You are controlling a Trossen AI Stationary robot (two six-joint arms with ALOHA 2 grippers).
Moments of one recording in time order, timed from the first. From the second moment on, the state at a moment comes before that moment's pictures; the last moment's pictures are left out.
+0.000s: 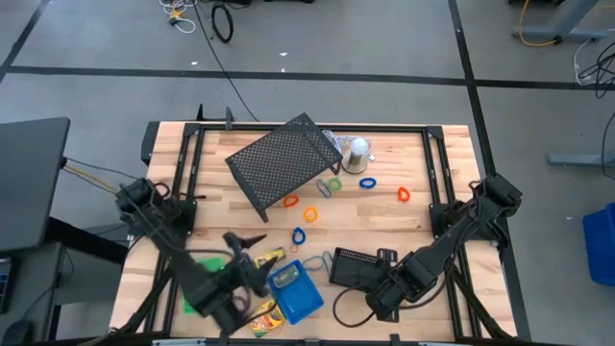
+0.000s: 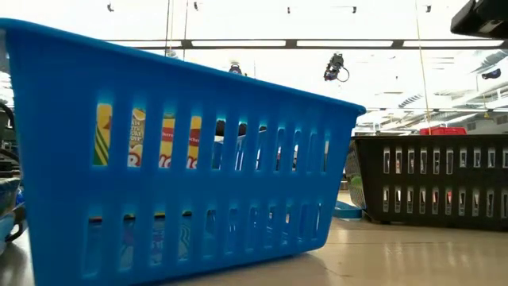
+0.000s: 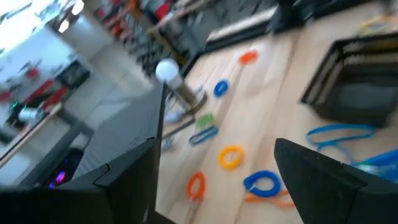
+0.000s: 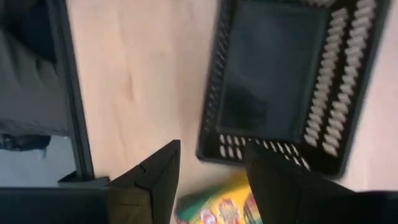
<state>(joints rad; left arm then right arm) -0.89 1.81 1.40 -1.16 -1.35 -1.03 0.72 1.71 1.32 -0.93 0.08 0.78</state>
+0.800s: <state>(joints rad) -1.15 1.46 1.40 -0.21 -0.93 0.20 0.65 1.71 1.32 -0.35 0.16 0.19</state>
